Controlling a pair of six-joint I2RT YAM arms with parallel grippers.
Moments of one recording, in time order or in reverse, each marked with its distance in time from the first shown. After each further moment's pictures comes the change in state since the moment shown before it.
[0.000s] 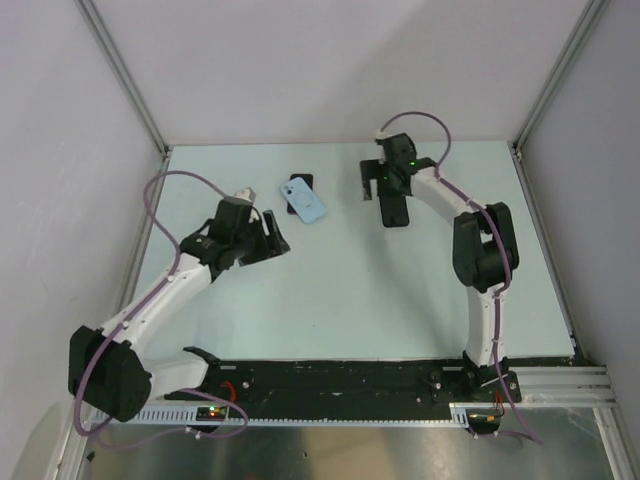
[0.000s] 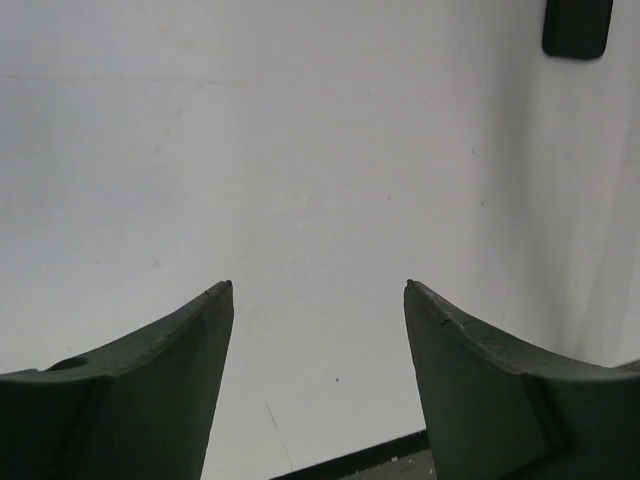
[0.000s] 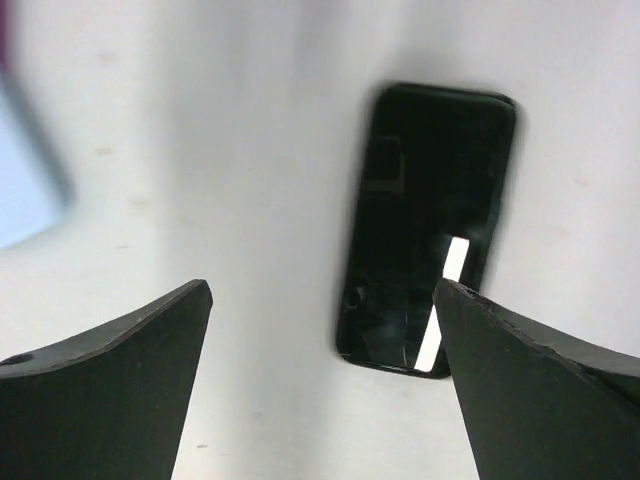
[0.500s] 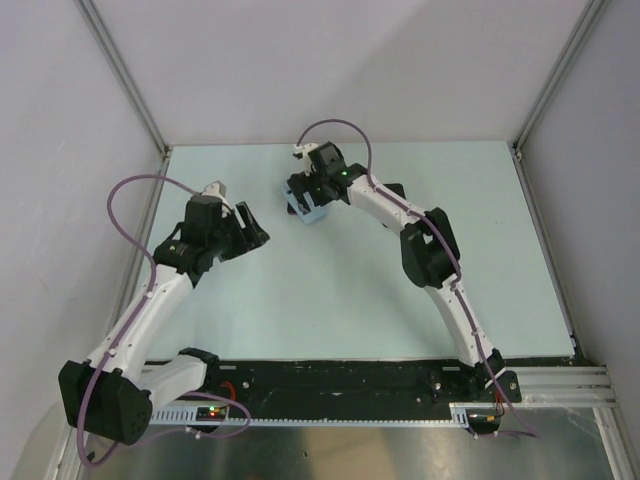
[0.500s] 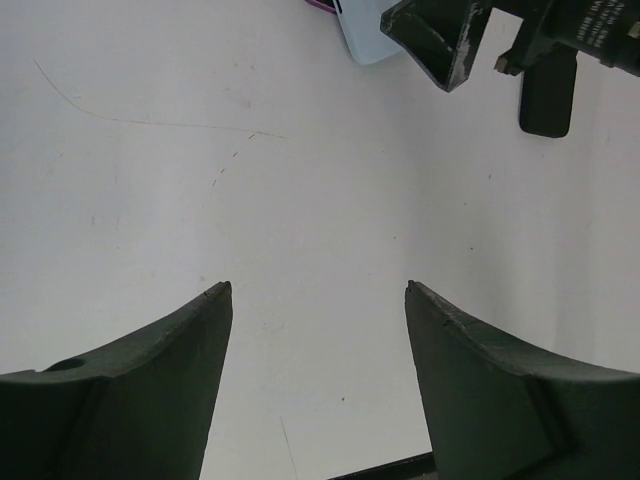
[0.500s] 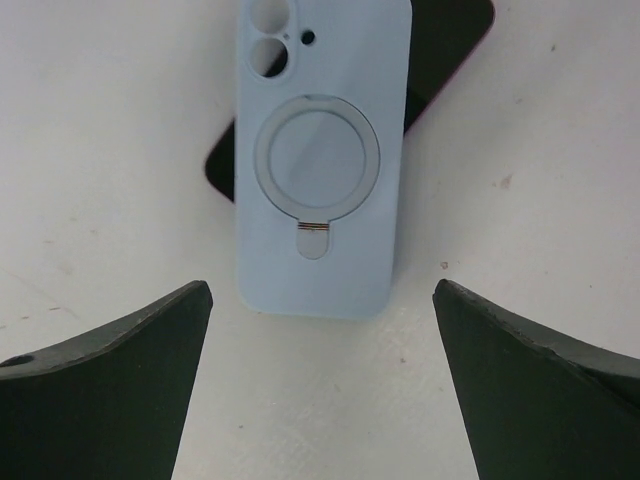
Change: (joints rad) left arm 0.179 -0.140 0.000 -0.024 0.024 0.024; right arm 0.314 0.298 0.461 -0.043 -0.072 -0.152
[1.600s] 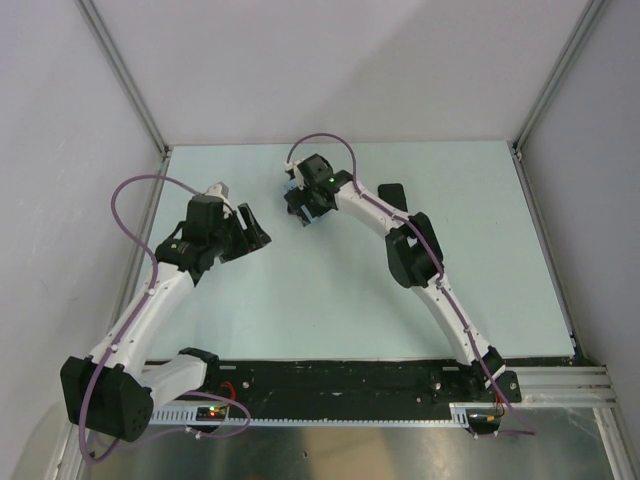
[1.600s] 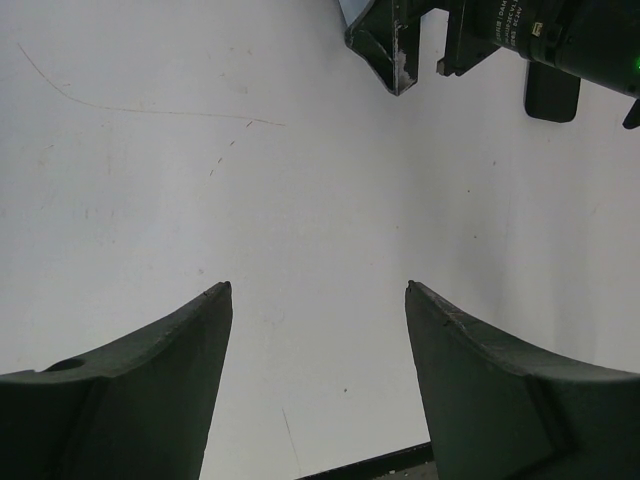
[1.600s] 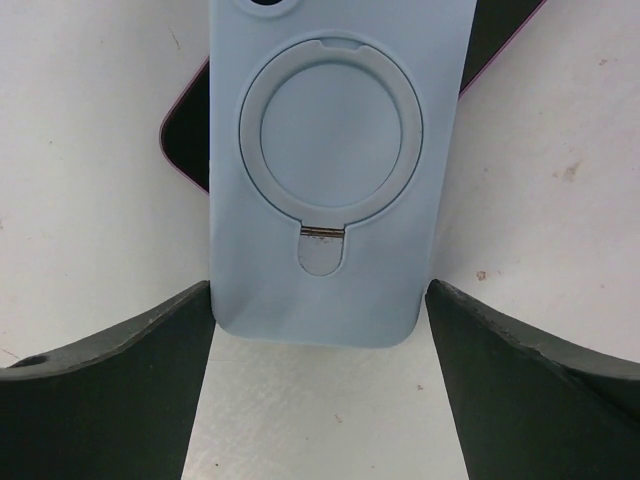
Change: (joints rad) left arm 0.007 0.018 -0.002 -0.012 0.030 0.012; right arm 0.036 0.190 0.191 -0.157 0.070 -0.070
